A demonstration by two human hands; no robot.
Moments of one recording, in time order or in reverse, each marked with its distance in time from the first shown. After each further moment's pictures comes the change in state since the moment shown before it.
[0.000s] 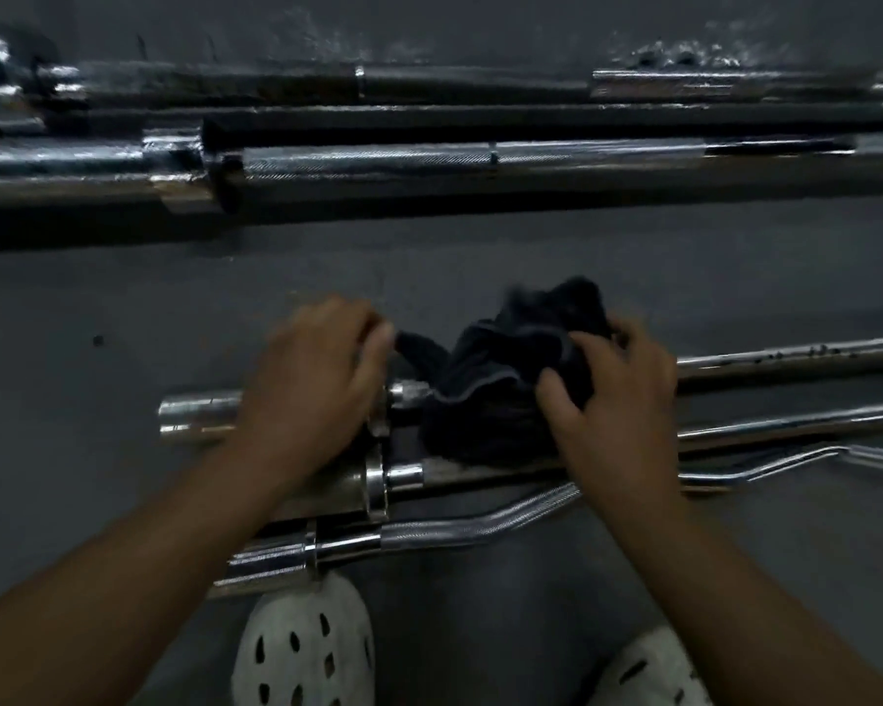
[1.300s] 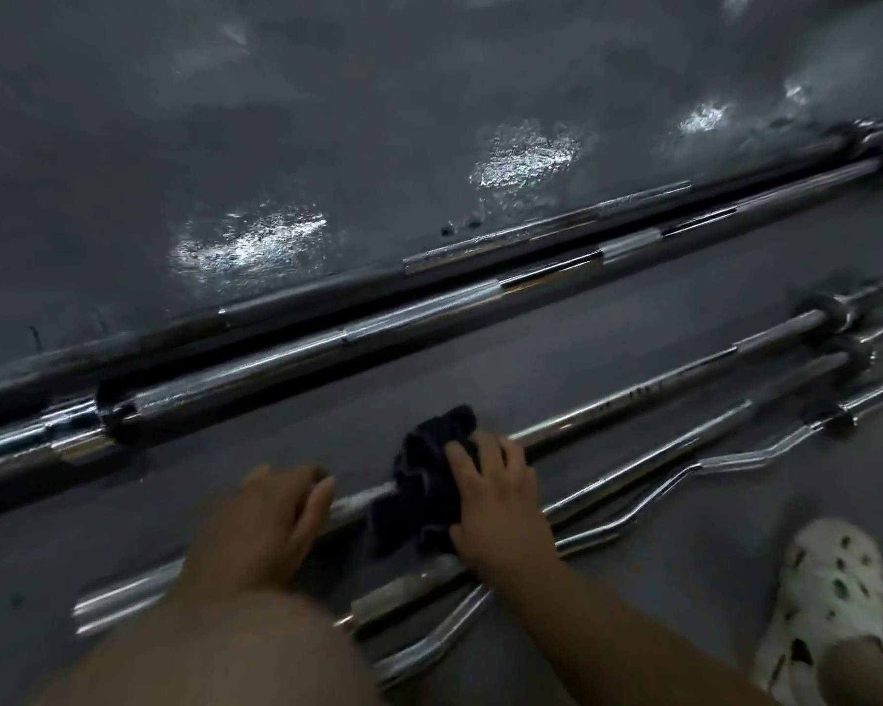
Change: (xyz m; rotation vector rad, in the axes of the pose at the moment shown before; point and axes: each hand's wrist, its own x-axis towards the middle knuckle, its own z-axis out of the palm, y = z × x) left_hand 0.037 0.022 -0.016 0.168 -0.297 0.129; right_hand 0.016 0.011 -0.008 -0.332 -0.270 -0.025
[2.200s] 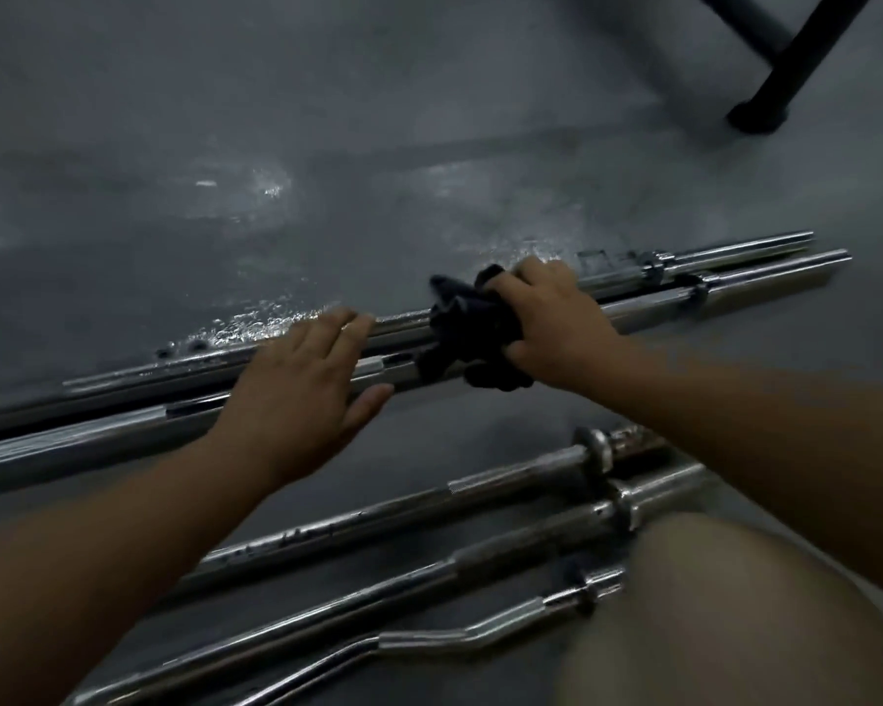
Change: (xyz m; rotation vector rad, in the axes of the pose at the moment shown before) left_hand 0.226 0.482 -0.016 0.368 0.347 0.187; right_hand 0.143 0.474 -0.321 -0.069 0.371 -0.336
